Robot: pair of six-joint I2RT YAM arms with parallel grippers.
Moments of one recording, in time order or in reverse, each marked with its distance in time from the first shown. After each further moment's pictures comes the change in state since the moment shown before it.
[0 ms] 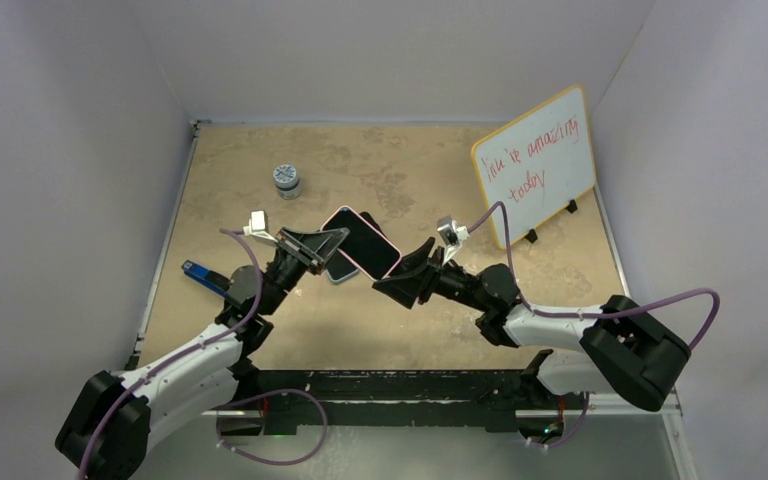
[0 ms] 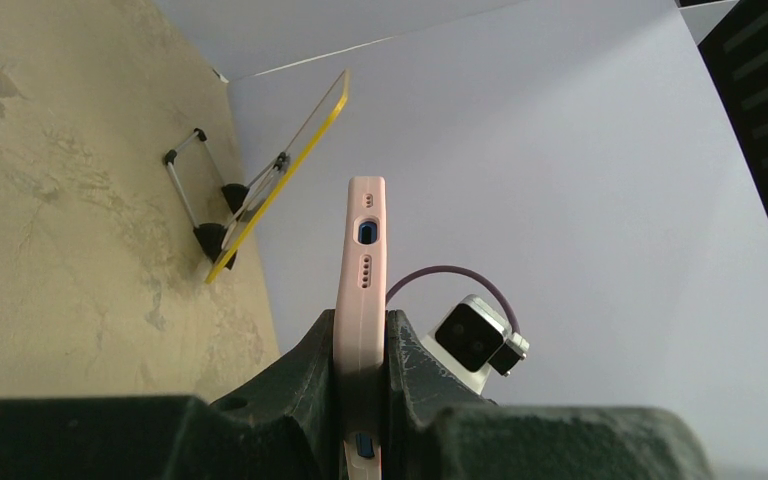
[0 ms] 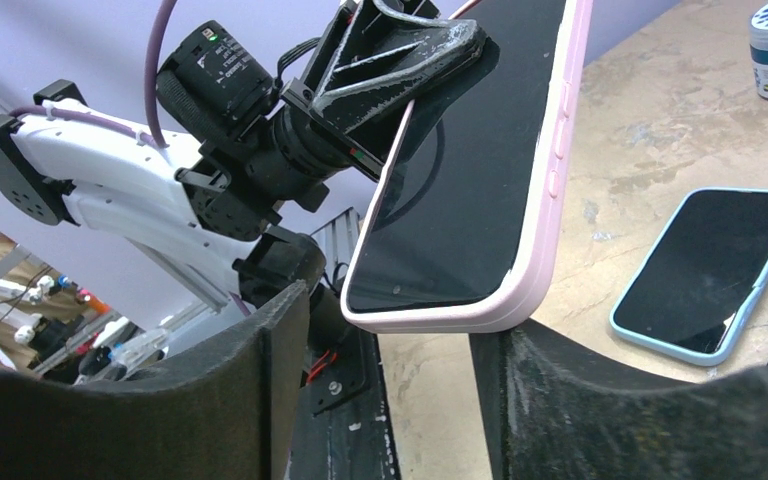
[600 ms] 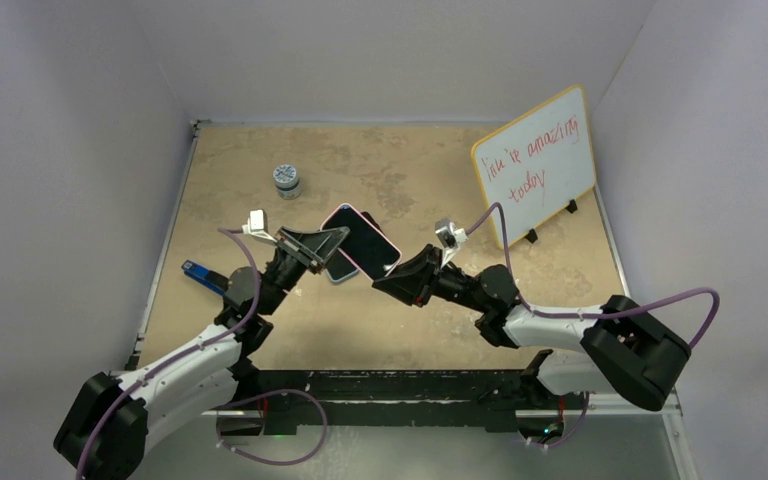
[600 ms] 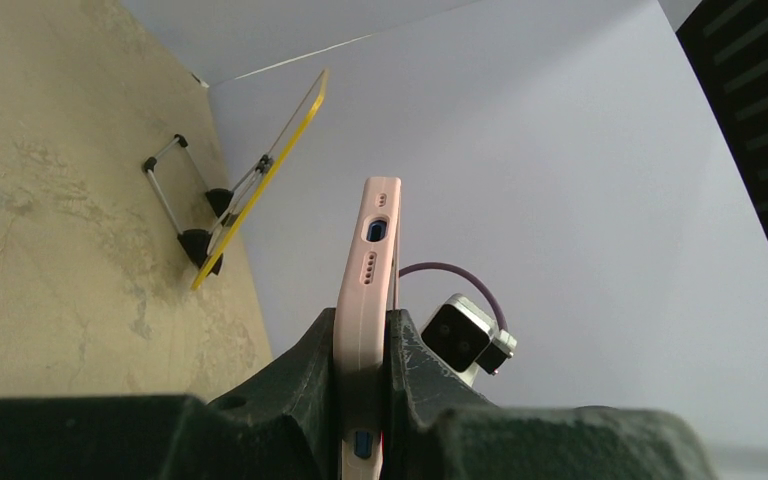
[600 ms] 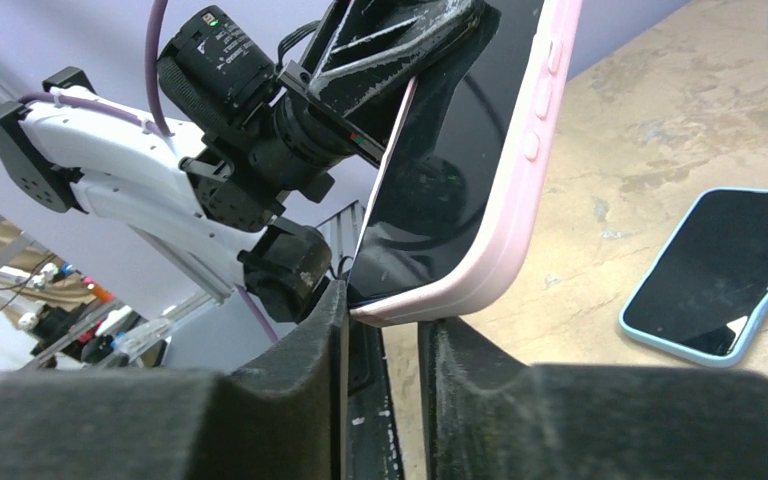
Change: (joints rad) left arm -0.022 -0.013 0.002 0.013 0.002 0.014; right arm 0.007 0.000 0.000 -0.006 -0.007 -0.029
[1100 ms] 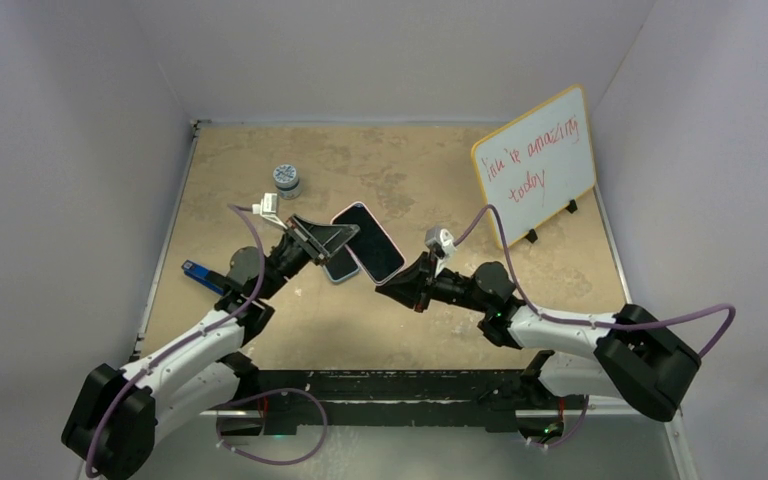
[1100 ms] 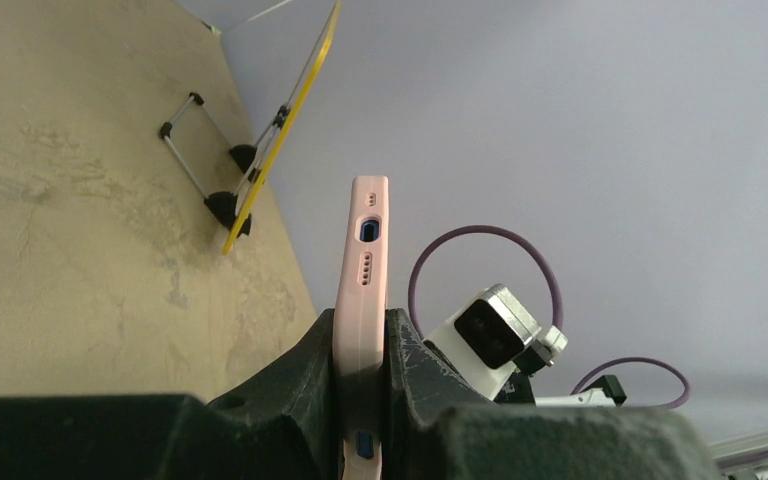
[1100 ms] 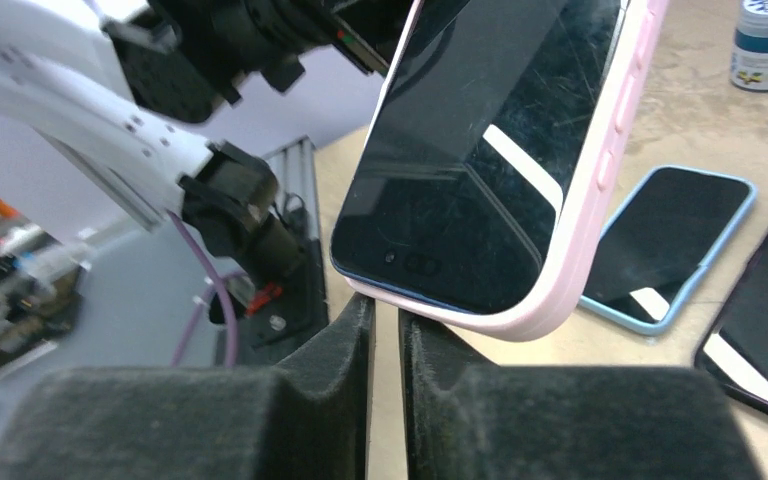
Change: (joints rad) left arm 0.080 0.093 0.123 -0.094 0.253 0.123; right arm 0.002 -0.080 0.015 -0.250 -0.055 -0.280
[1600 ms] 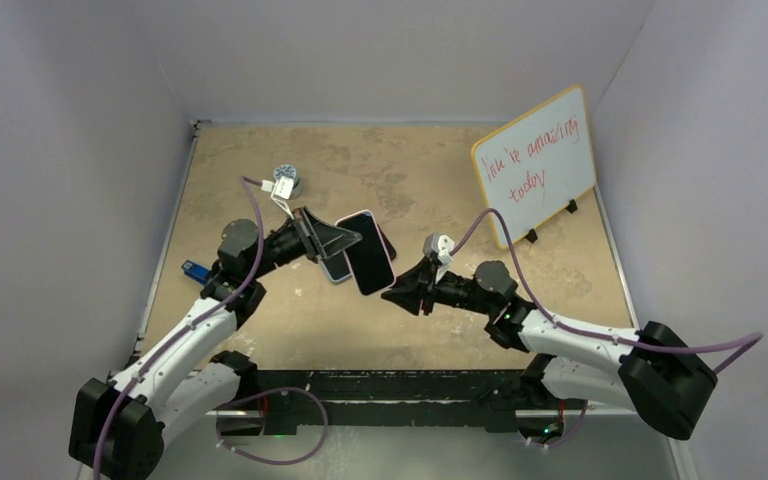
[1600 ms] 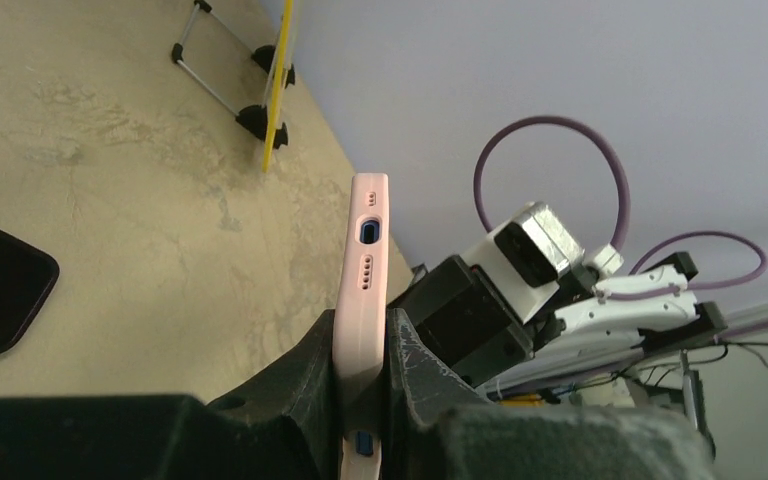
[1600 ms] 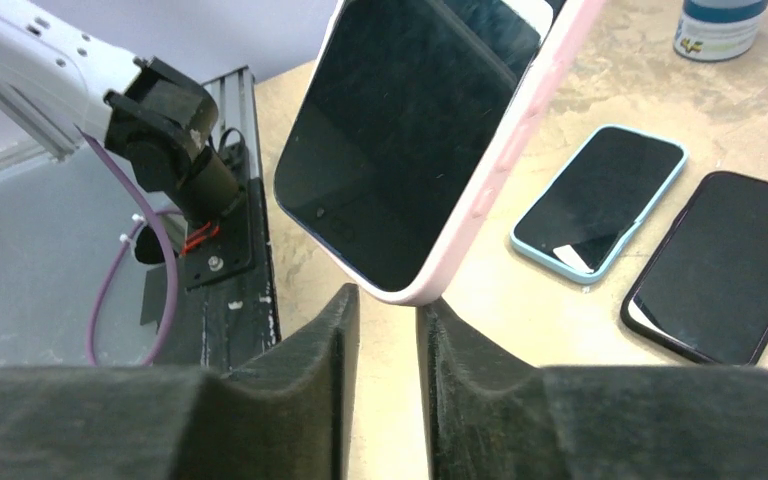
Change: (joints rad) left arm 0.099 -0.022 0.153 -0.284 0.285 0.225; right arm 0.006 -0.098 0.006 -0.214 0.018 -0.152
